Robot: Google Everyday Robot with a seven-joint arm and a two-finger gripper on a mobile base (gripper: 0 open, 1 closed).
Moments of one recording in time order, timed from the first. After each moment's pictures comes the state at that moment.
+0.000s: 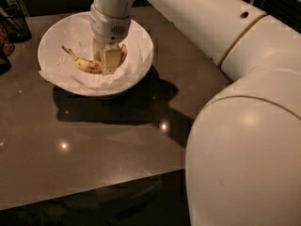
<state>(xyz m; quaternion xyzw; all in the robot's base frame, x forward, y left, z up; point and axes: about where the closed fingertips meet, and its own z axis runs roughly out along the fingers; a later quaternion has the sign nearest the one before) 0.604 0.112 0.903 -0.86 0.48 0.07 0.15</state>
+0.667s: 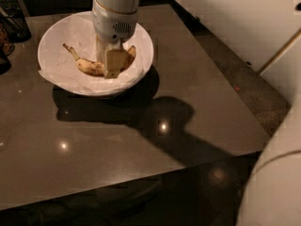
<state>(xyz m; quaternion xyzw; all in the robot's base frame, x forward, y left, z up) 0.548 0.094 0.935 -0.83 0.54 0.07 0.14</state>
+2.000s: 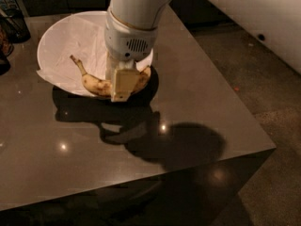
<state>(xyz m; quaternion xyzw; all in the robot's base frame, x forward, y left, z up) 0.469 0.065 0.941 -0.79 0.58 0.10 0.15</state>
